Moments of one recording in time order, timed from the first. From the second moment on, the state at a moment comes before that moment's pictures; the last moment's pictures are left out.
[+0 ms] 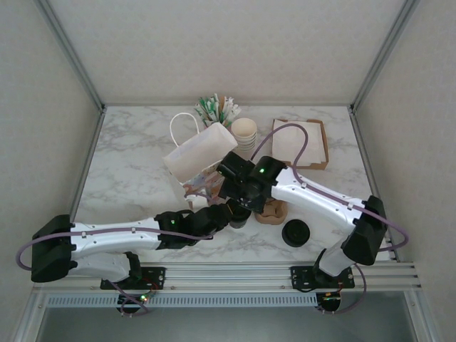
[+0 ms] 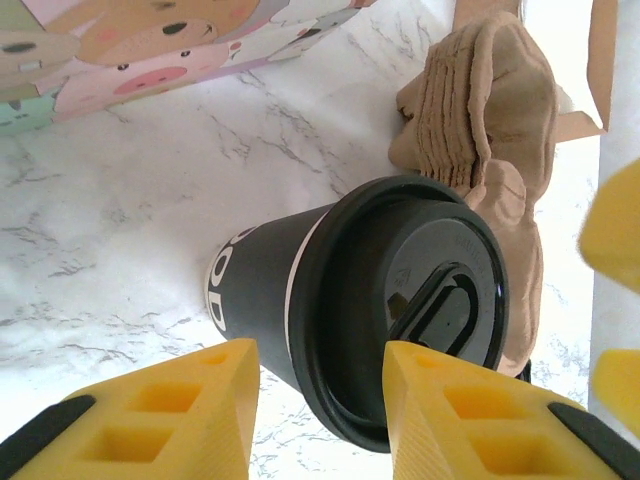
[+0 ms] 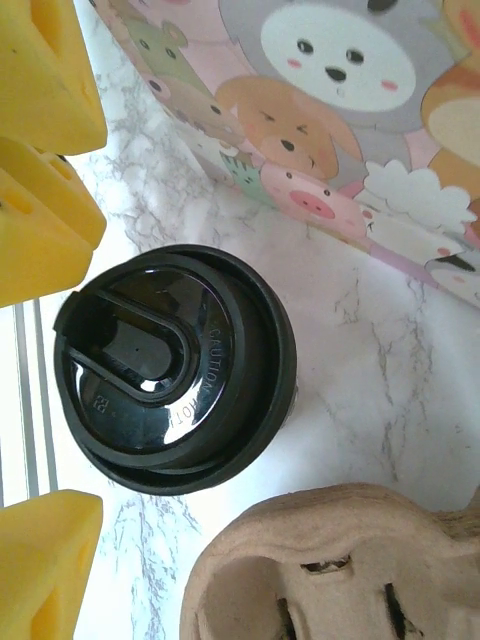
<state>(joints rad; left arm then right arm) -1.26 1.22 0.74 -0.33 -0.48 -1.43 1.02 1.54 1.44 -1.15 0.09 1.30</state>
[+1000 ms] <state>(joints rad) -1.22 0.93 1.19 -0.92 -0.64 -0.96 0.96 1.15 1.33 -1.27 0.53 0.71</state>
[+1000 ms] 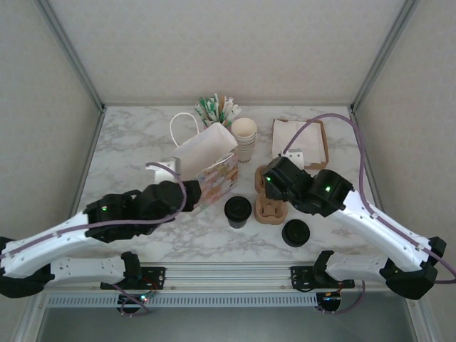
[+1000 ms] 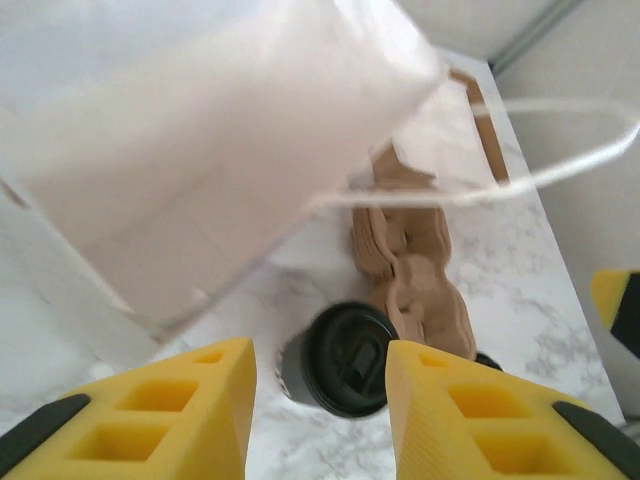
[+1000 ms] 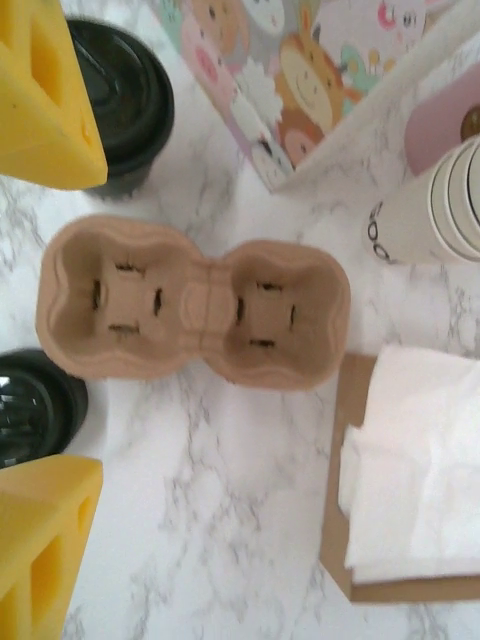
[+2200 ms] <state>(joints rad) -0.10 1.18 1.27 -0.88 0.19 -0.63 0.56 1.64 1.26 -1.02 0.03 0.35</state>
